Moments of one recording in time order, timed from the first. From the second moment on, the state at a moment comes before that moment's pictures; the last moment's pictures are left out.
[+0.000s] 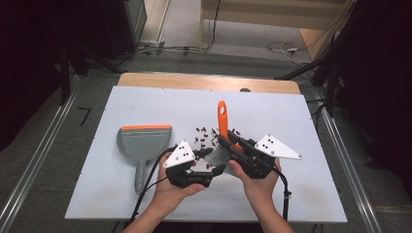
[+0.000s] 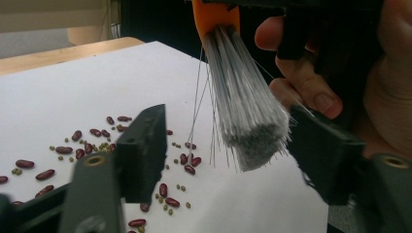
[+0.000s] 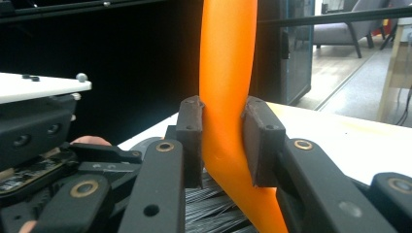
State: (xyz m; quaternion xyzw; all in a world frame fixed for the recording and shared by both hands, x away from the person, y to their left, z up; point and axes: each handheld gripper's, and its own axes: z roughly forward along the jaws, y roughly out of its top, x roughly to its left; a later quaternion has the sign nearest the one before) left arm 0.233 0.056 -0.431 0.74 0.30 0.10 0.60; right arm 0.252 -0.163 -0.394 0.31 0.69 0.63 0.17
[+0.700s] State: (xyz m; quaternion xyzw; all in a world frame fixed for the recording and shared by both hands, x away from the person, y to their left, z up) left arm 0.237 0.058 -0.432 0.75 0.28 0.07 0.59; right arm 0.247 -0.160 -0.394 0.30 0.69 0.63 0.18
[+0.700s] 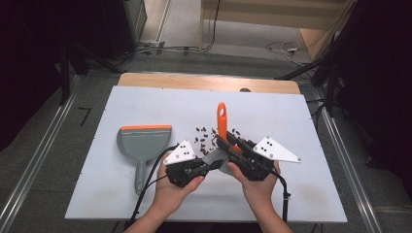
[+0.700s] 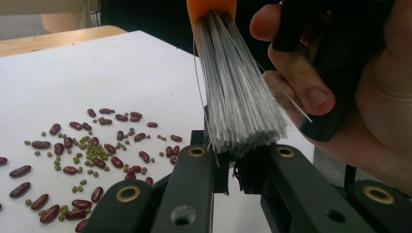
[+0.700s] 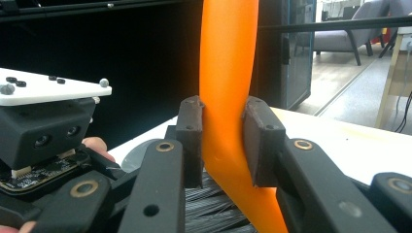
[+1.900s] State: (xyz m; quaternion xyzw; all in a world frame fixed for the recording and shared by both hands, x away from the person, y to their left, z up) left arm 0.252 0.115 -0.425 0.76 0.17 0.02 0.63; right arm 0.286 -0.183 -0.400 0.15 0.78 0.60 -0.01
